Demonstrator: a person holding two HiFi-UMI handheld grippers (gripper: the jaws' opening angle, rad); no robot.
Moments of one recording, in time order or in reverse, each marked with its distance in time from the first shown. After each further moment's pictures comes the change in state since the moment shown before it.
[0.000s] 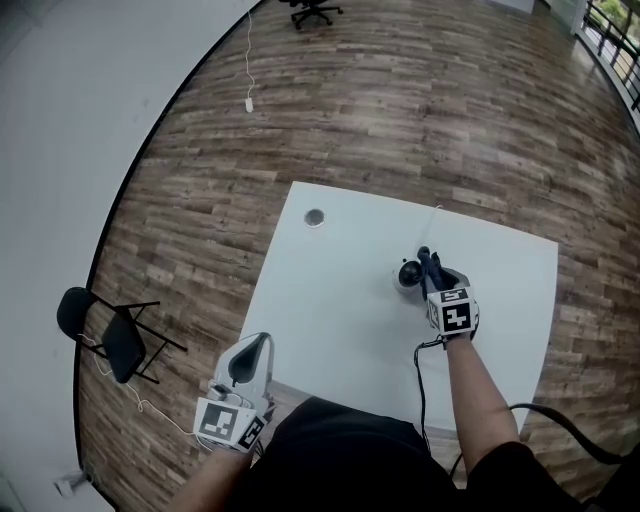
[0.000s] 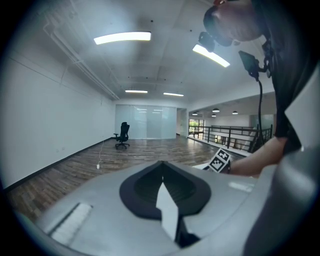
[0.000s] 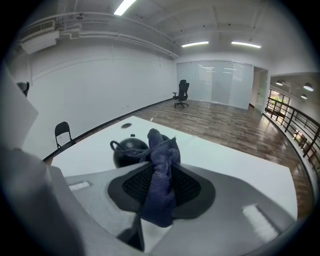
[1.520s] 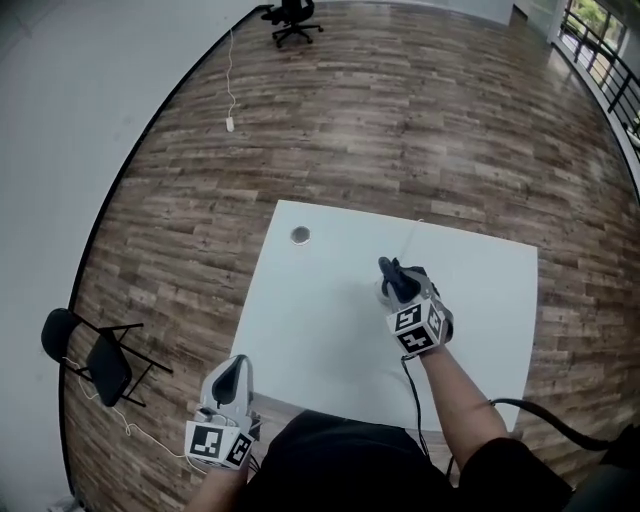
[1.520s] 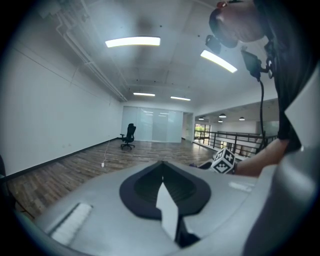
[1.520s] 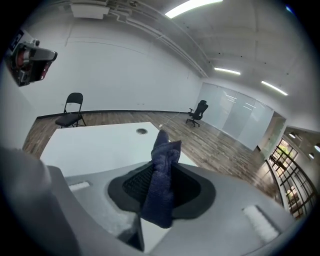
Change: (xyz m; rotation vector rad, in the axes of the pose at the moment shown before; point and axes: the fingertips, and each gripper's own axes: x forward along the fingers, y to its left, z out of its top) left arm -0.025 0.031 -0.018 -0.087 -0.045 0.063; right arm -0.014 0.063 0.056 -0.408 -0.106 -0.038
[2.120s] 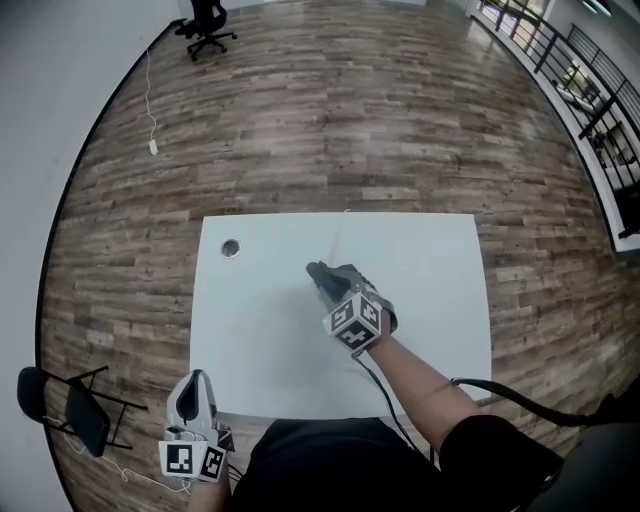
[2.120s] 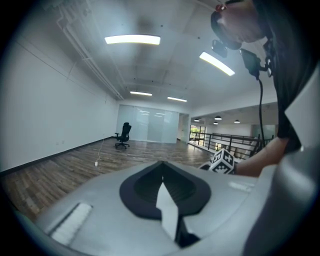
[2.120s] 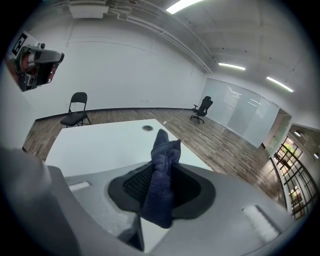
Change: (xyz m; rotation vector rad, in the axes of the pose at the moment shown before) left arm 0.020 0.001 -0.003 -0.029 0.003 -0.061; right arm 0.003 0.023 0.003 -0.001 0.037 0.065
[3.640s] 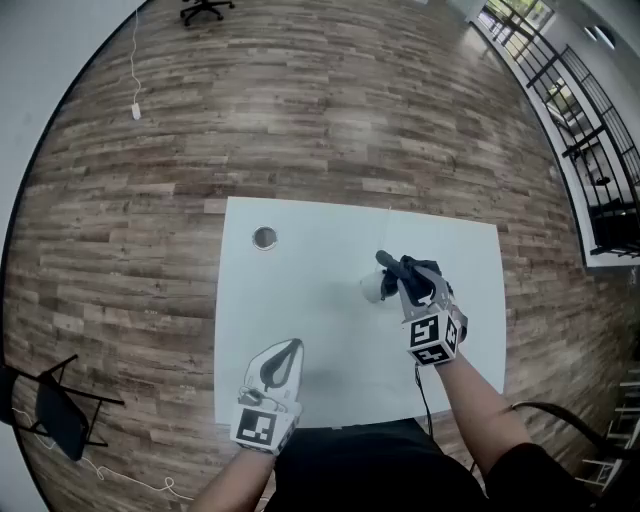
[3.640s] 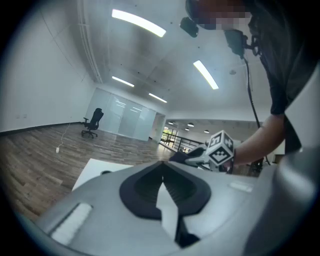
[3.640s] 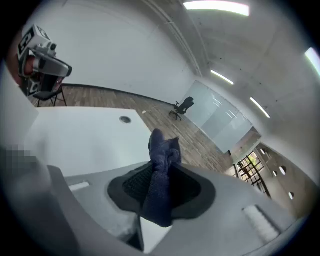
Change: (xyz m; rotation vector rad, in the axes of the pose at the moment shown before) left arm 0.102 -0.059 -0.044 -0.100 -0.006 -0.404; right arm -0.070 -0.059 -0.014 -0.109 0.148 -0.334
